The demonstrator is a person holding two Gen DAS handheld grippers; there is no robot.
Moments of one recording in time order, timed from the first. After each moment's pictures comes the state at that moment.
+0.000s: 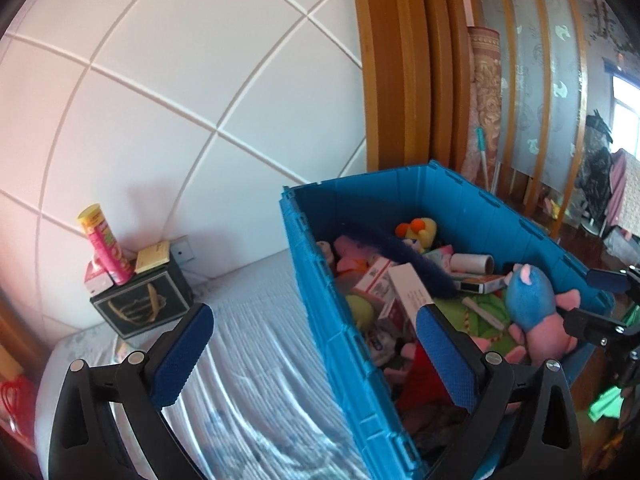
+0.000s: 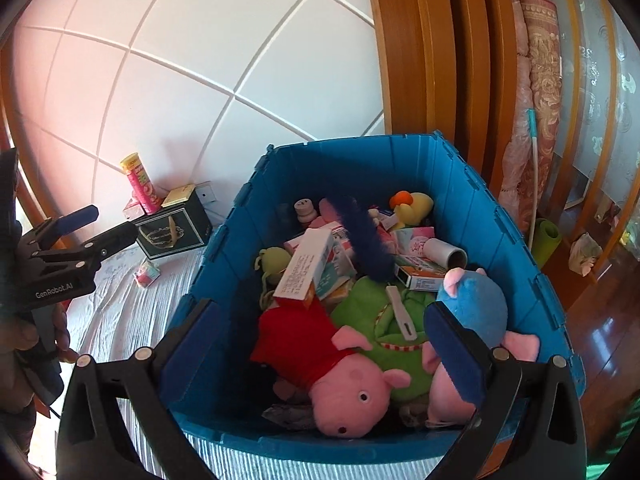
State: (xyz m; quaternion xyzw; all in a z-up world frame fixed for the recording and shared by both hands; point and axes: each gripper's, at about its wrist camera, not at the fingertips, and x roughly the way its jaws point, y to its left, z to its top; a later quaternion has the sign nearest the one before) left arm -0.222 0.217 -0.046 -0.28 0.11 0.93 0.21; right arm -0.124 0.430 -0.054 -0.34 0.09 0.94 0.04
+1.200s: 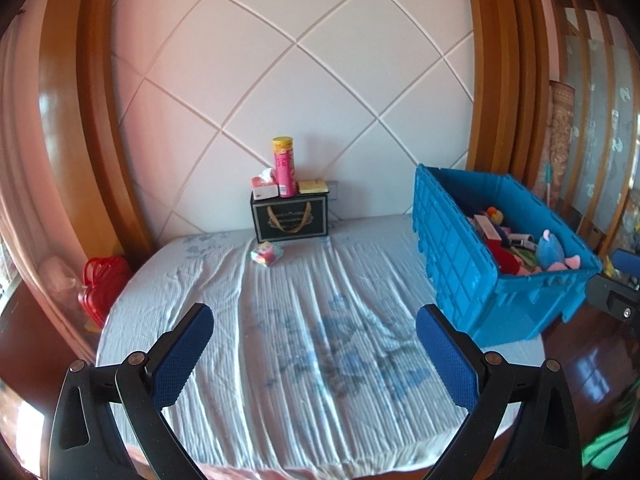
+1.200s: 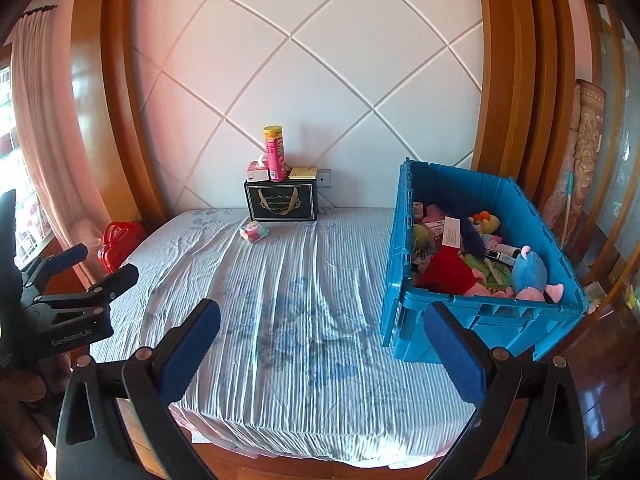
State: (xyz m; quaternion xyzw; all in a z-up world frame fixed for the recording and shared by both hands) left arm 0.032 -0.065 0.000 -0.30 0.02 0.95 0.05; right arm 0.065 0.170 0.018 -0.31 0.00 0.95 -0.05
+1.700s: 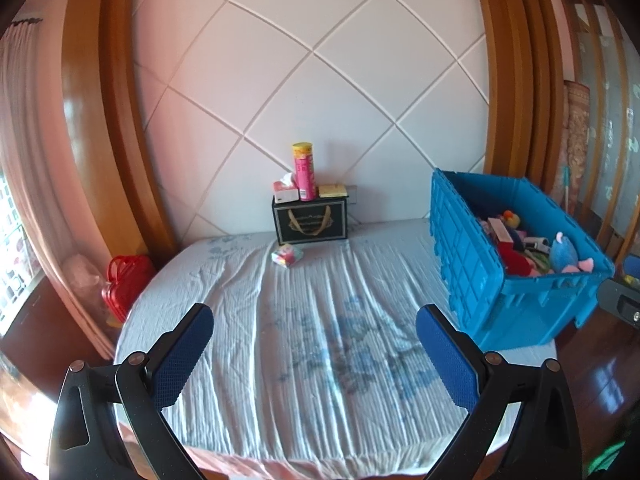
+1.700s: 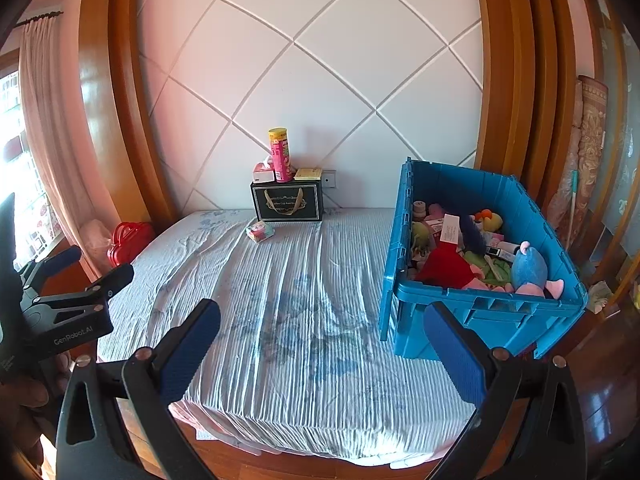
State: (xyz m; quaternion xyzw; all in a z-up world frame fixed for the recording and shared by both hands) left arm 0.056 -0.044 0.007 -0.29 0.03 0.96 0.00; right arm 0.083 0.192 0.018 -0.31 0.01 0.95 -0.07
